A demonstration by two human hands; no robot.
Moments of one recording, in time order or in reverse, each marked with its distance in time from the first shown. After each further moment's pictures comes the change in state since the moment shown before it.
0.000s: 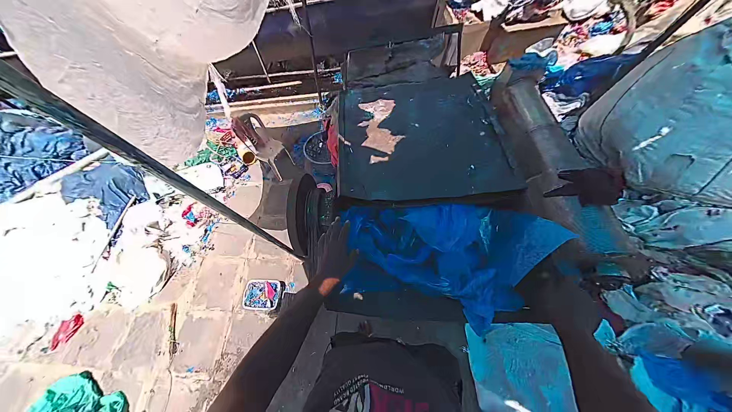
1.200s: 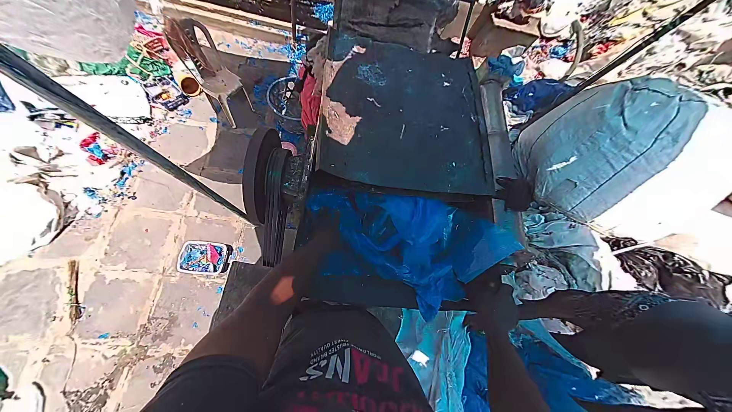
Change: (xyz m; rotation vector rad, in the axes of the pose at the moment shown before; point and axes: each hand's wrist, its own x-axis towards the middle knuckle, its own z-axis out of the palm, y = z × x) left_hand 0.052 0.008 0.068 -0.046 -0.418 -0.029; right_hand -0.025 0.004 0.011 -0.161 0.072 0.077
